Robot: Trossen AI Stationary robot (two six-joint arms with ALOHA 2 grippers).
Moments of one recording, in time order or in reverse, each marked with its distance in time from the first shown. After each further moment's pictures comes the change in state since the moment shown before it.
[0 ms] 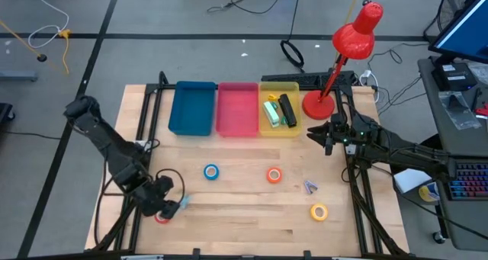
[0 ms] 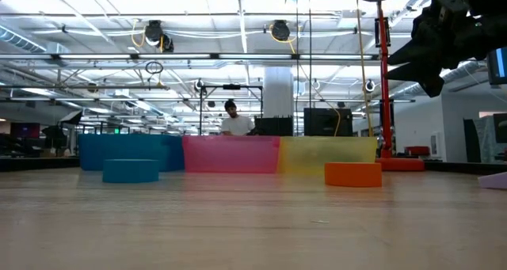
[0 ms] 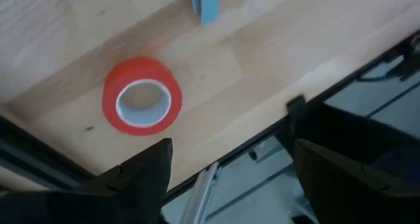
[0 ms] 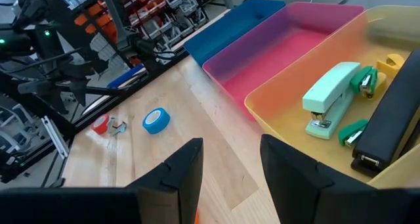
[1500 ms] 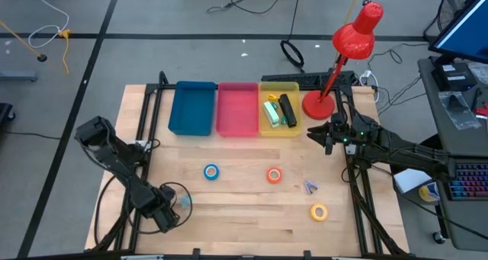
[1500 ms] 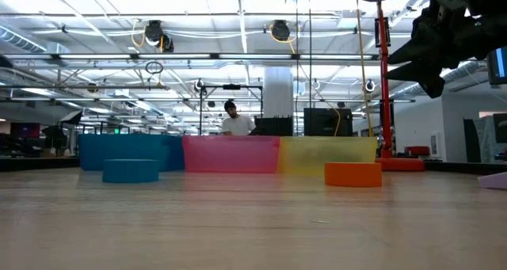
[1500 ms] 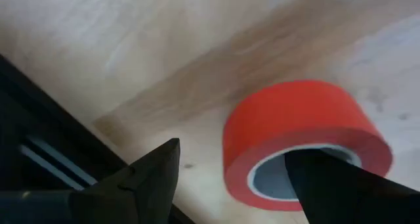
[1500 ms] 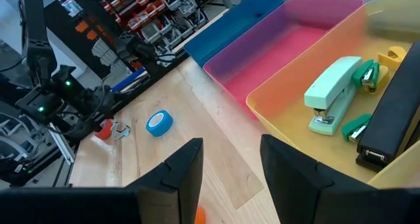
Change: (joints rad) left arm -0.040 0.417 0.000 -0.082 0.213 0.057; right arm 0.000 0.000 0.001 0.000 0.000 0.045
